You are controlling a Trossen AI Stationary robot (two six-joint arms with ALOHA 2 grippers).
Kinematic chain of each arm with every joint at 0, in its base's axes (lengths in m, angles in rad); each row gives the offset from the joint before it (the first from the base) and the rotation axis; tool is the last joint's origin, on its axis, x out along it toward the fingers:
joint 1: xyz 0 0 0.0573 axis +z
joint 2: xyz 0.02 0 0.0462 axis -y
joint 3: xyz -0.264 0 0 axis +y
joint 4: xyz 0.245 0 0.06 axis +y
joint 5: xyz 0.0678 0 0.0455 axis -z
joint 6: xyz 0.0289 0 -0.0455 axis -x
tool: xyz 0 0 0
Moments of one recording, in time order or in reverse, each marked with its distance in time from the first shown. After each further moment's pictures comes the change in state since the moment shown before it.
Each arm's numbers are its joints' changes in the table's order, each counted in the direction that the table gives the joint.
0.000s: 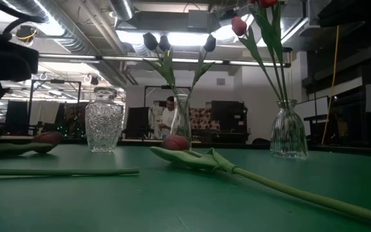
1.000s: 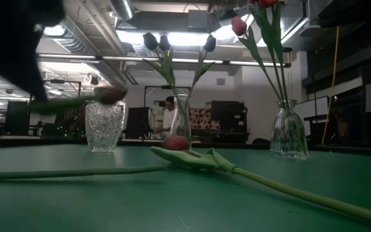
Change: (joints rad) left arm 0.005 -0.004 -0.187 0.006 -0.248 -0.182; right arm 0.000 -0.003 0.000 0.002 -0.011 0.007
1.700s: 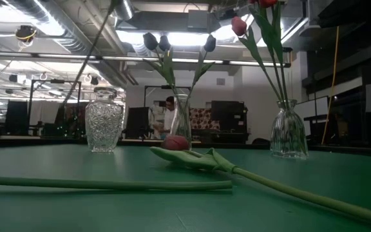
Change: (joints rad) left arm 0.048 0.052 -0.180 0.366 -0.935 -0.084; right arm 0.000 -0.001 0.000 0.000 0.000 0.000
